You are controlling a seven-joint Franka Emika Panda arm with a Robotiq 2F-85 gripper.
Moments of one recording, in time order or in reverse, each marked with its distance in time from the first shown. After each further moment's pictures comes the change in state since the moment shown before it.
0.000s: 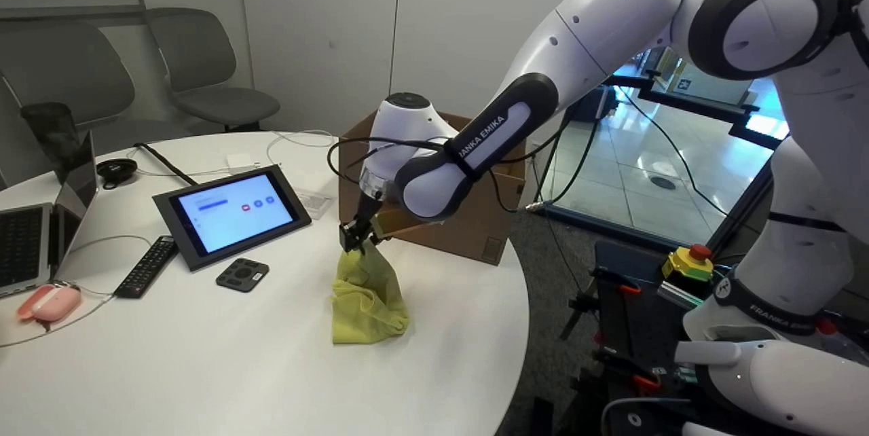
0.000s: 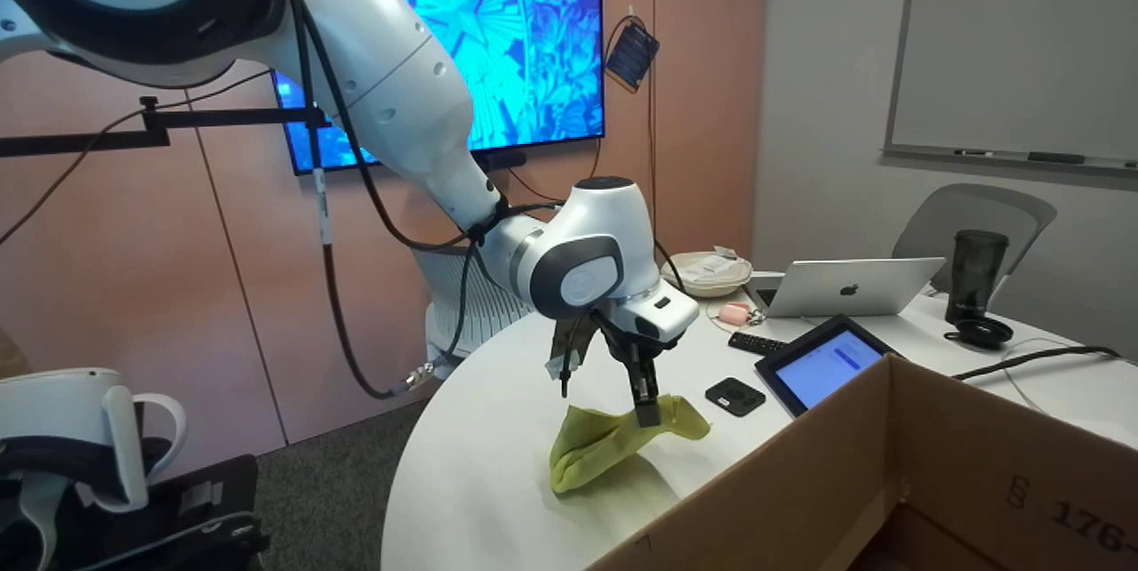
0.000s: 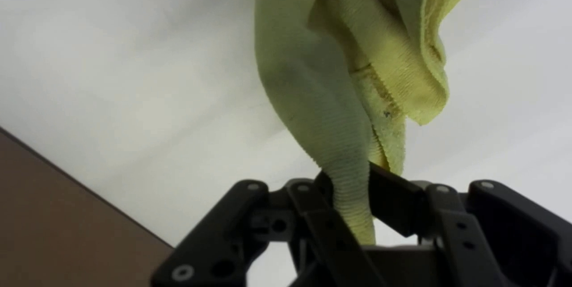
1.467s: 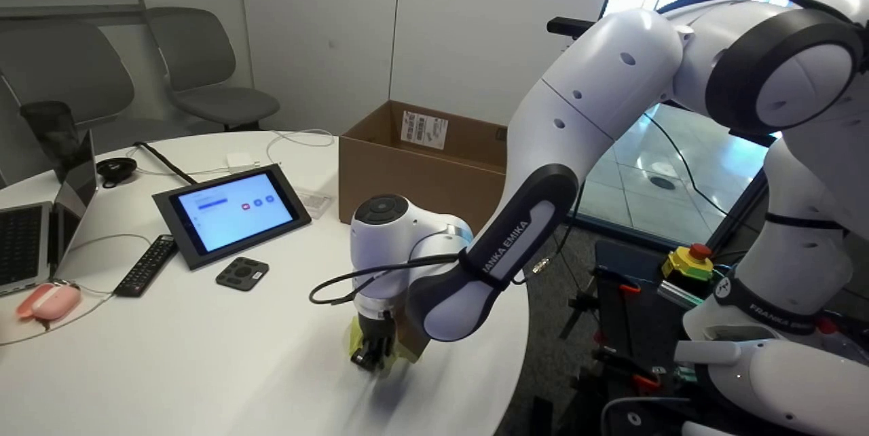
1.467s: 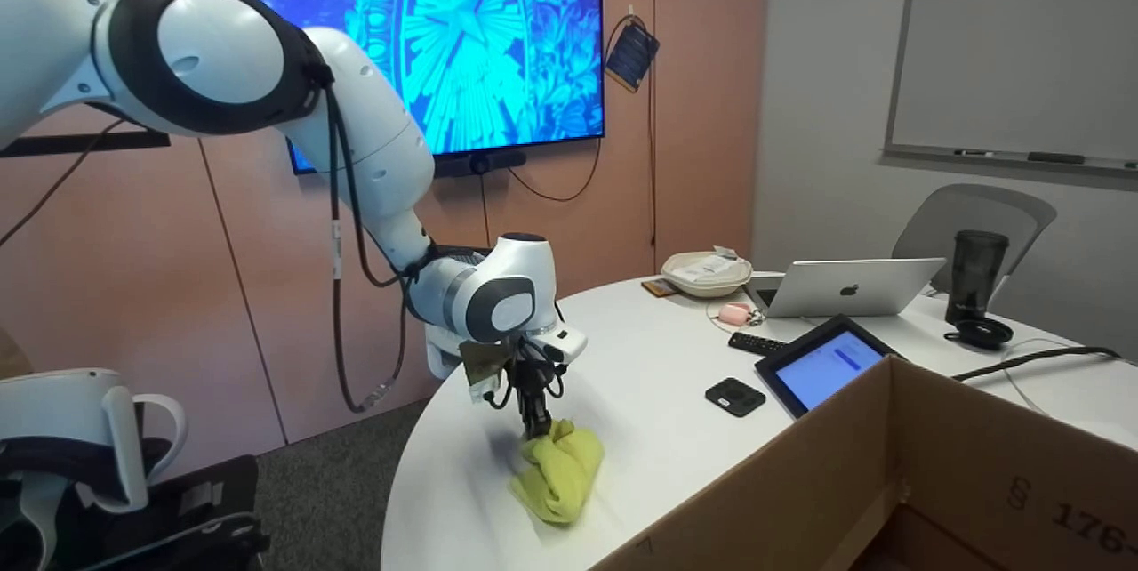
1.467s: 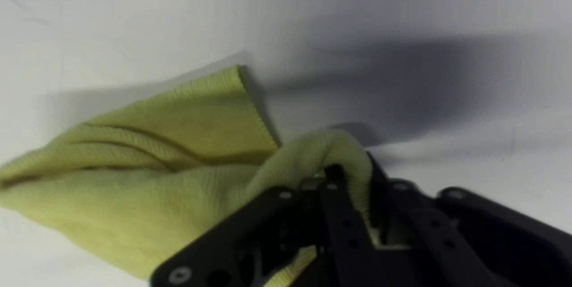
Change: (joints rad) arm 0.174 0.136 0.087 0.002 -0.079 -0.104 -0.121
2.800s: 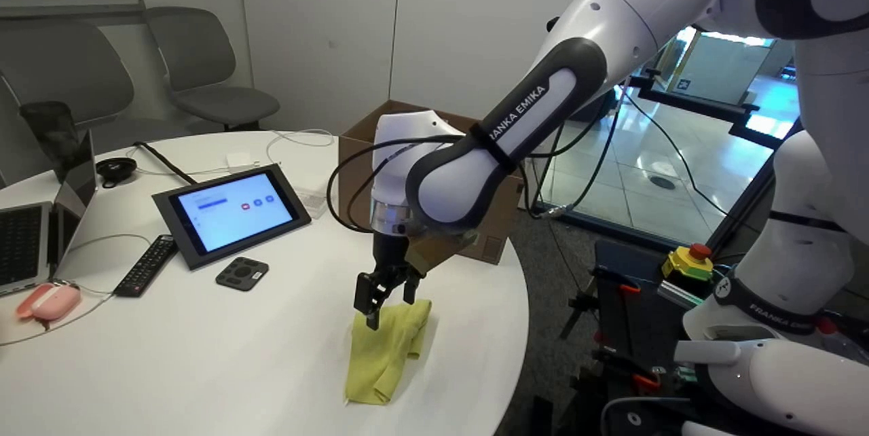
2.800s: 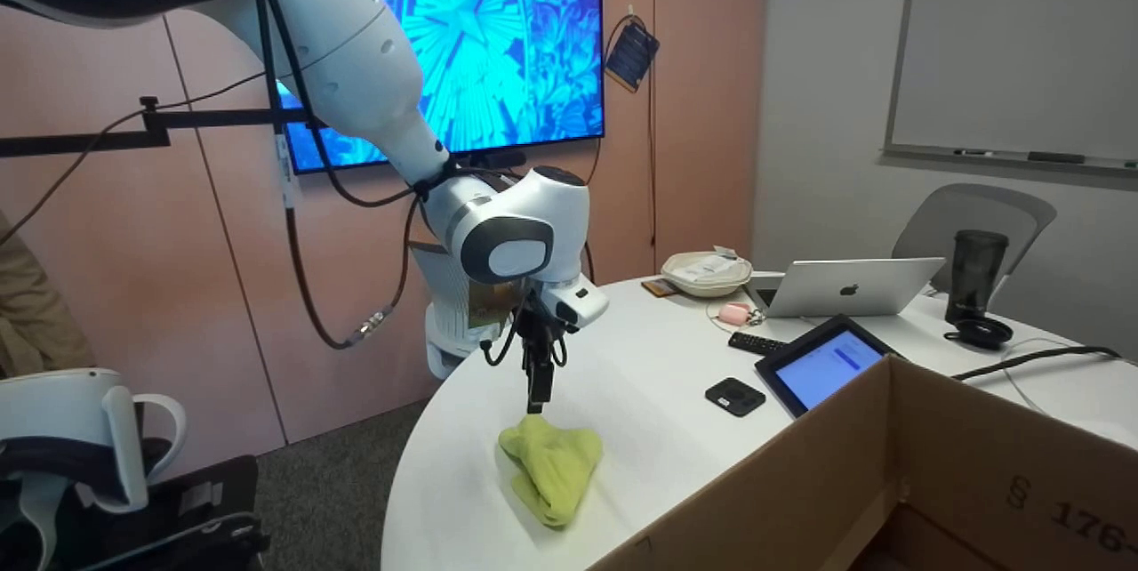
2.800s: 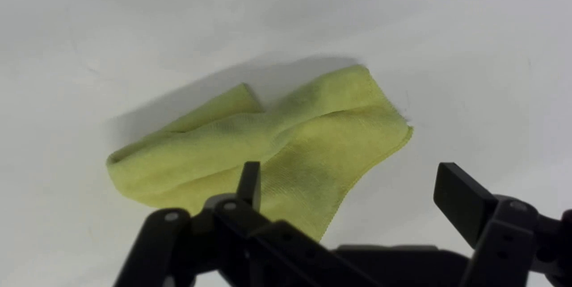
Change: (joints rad) arm -0.220 -0.266 0.141 -0.156 0.243 -0.124 -0.141
